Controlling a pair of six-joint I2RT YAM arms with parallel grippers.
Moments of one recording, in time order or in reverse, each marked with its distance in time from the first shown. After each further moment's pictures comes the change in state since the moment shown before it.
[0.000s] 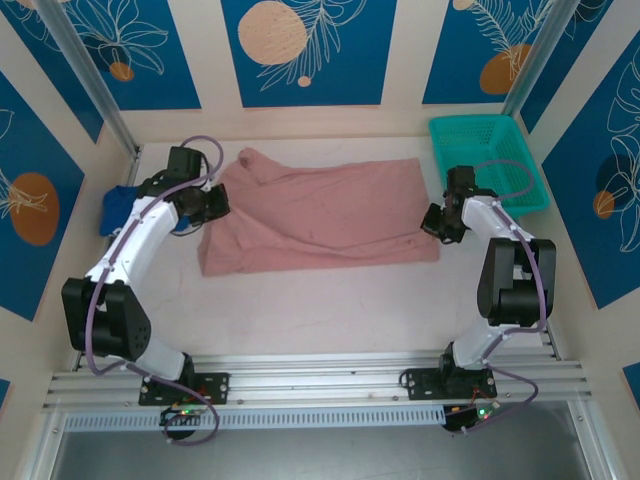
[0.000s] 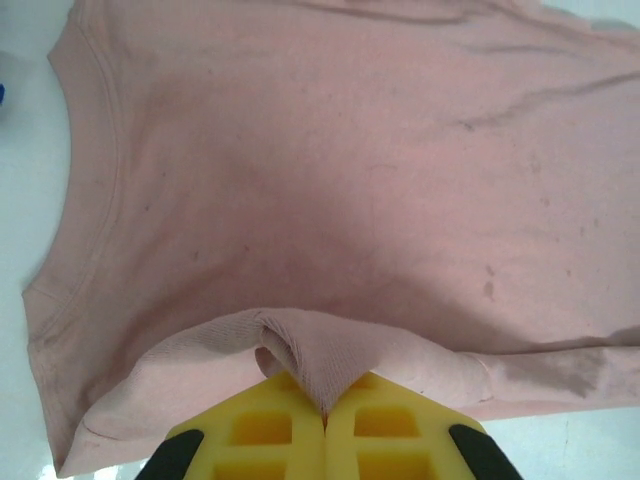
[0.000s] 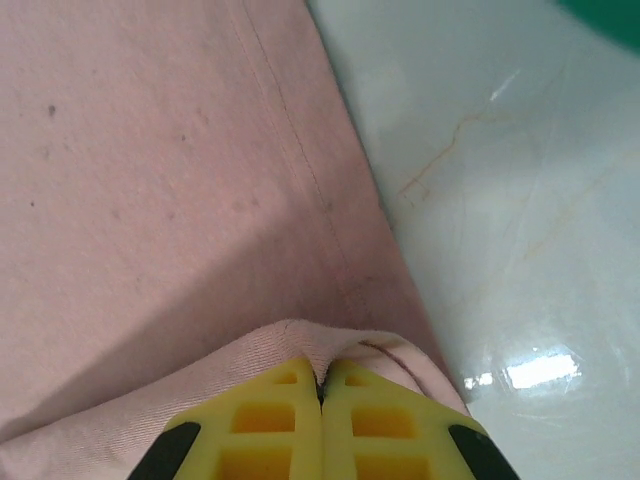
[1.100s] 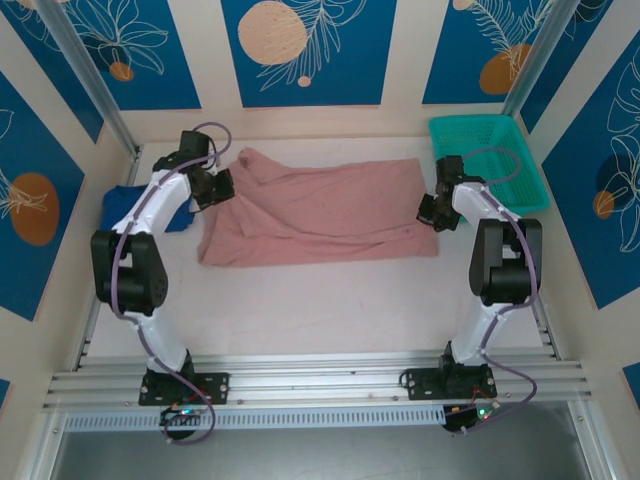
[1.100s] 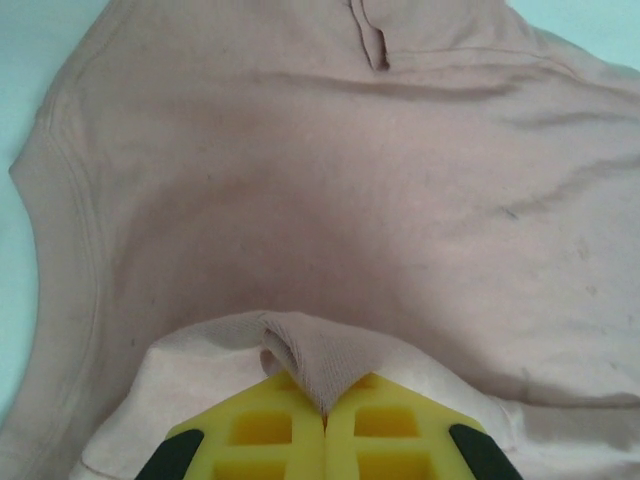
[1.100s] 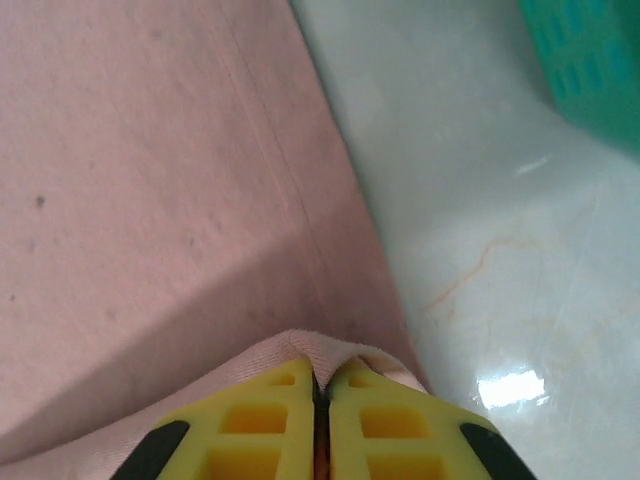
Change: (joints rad) left arm 0.033 0.346 0.246 0.040 0.002 0.026; right arm 0.037 0.182 0.174 -0.001 0.094 -0.010
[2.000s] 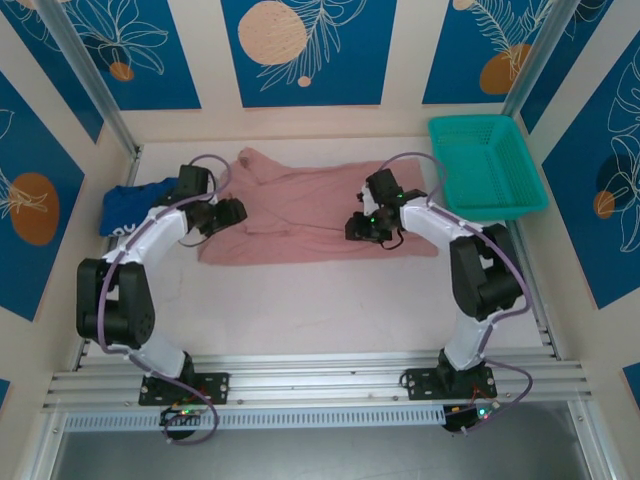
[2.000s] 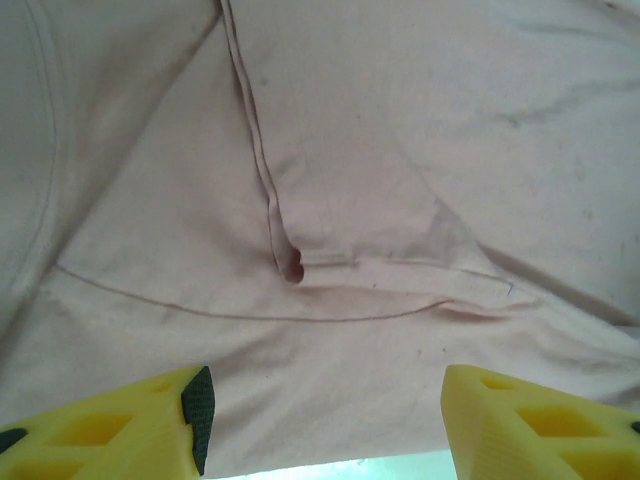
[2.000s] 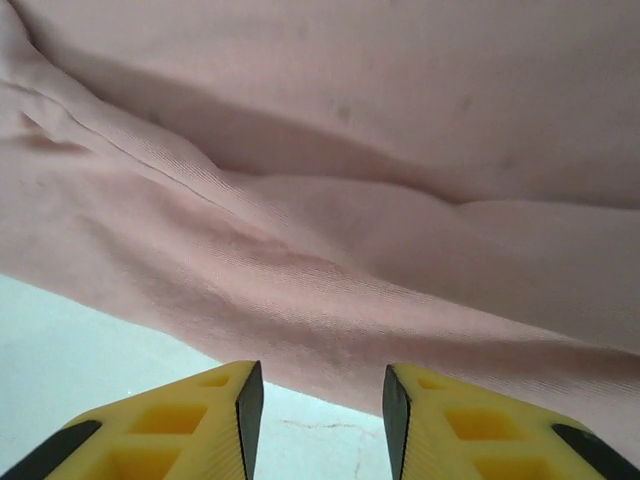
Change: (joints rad) left arm -0.025 -0.289 -0.480 0.251 0.063 -0.073; right arm 0.407 -0.061 -0.115 0.118 -0.298 -0.026
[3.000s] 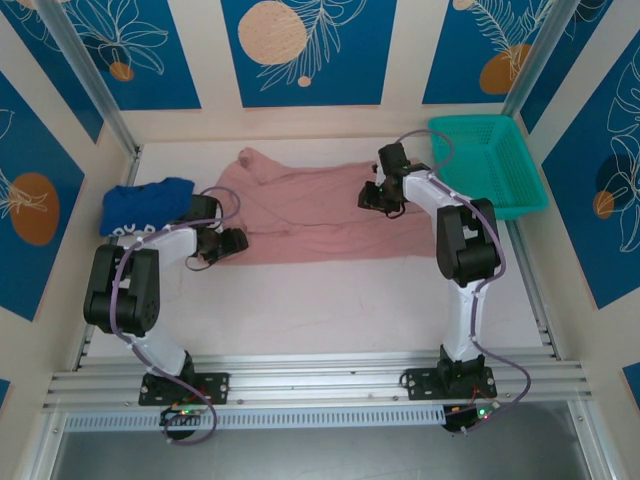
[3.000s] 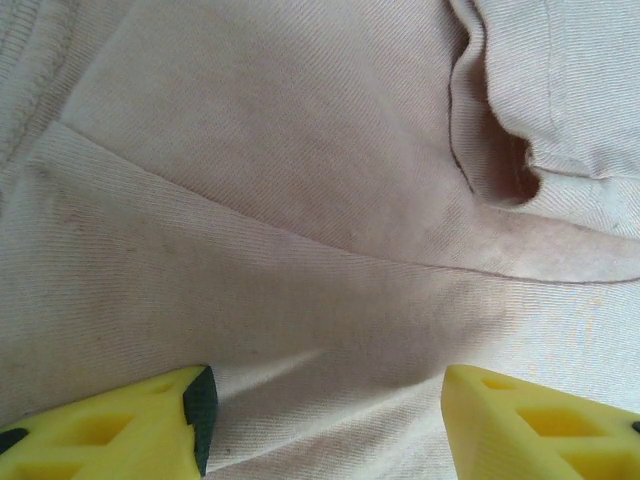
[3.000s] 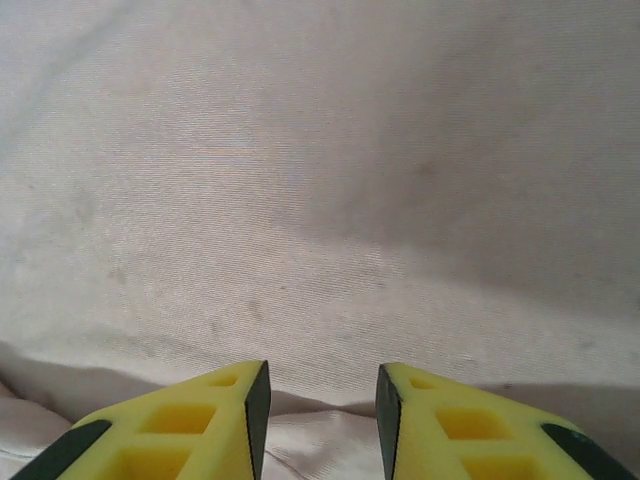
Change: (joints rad) left arm -0.005 0.095 -0.204 0.172 -0.052 0.020; right arm -0.142 0.258 0.329 -0.013 0.076 -0.010
